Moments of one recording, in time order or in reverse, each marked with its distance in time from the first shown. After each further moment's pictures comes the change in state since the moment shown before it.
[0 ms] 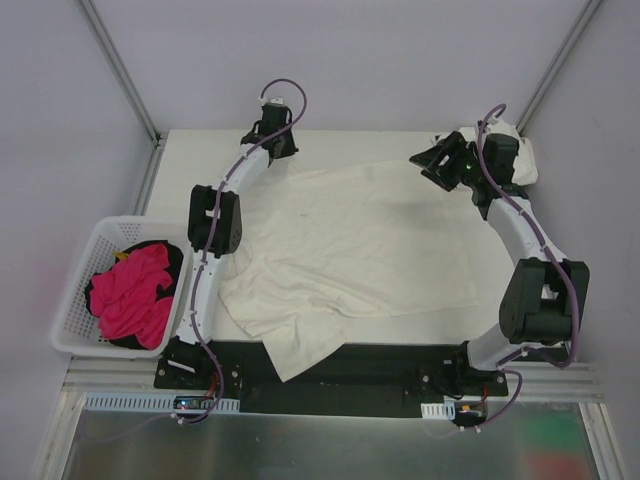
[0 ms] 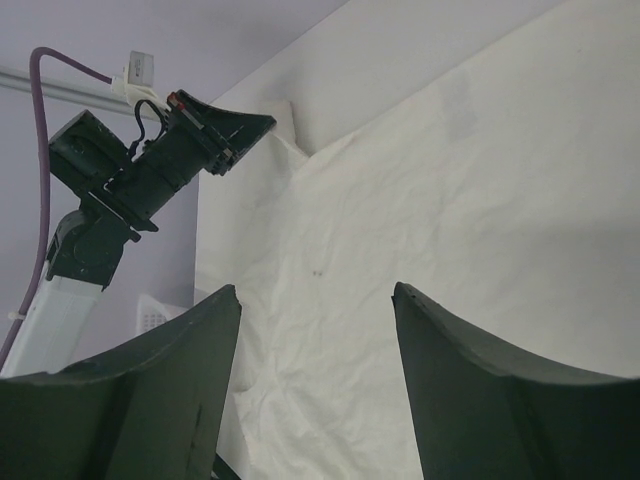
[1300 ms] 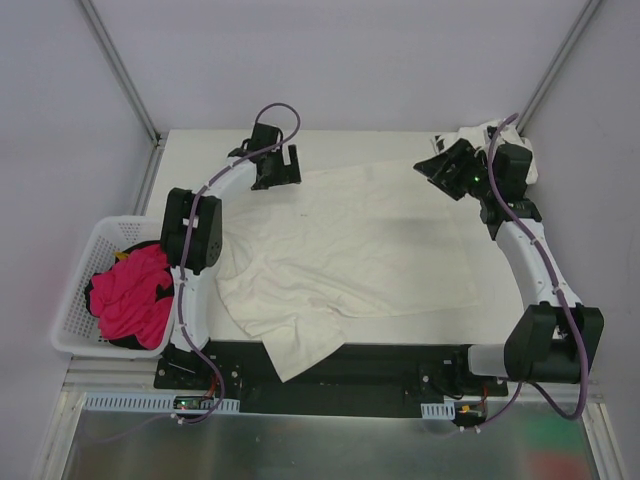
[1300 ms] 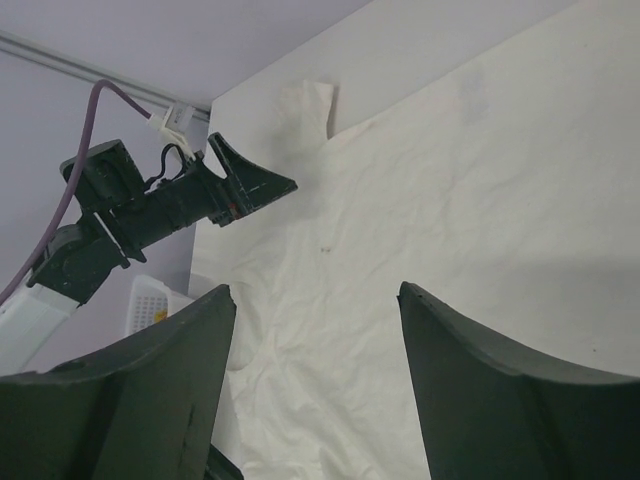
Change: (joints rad) left arm -0.007 -0.350 -0.521 -0.015 0.096 0.016; right arm 0.007 -0.245 -0.126 -0.053 0.008 -0.028
